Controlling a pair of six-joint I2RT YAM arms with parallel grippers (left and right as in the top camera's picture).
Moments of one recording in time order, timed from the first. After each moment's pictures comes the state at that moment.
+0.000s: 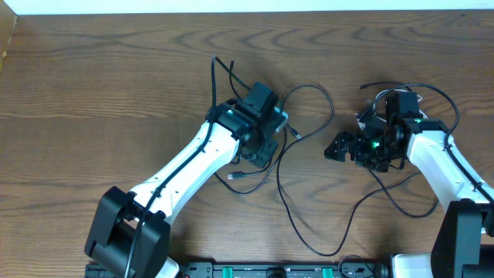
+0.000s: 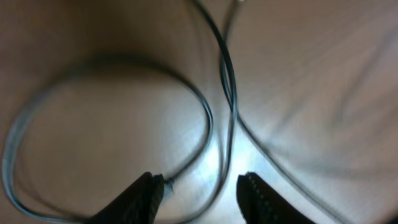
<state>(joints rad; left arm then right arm) -0.60 1.68 1.26 -0.89 0.15 0.02 0.00 1.58 0.92 -0.79 -0.52 0.15</state>
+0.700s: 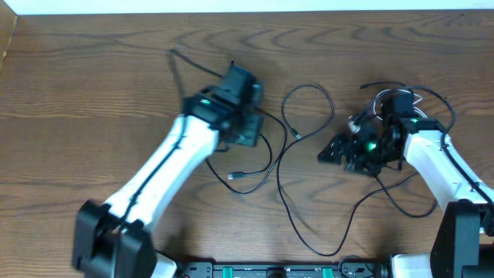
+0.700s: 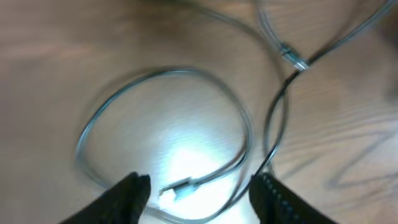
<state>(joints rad) -0.46 1.61 1.30 -0.93 0.10 -0.25 0.04 1.58 0.93 -0.90 -0.68 0.16</state>
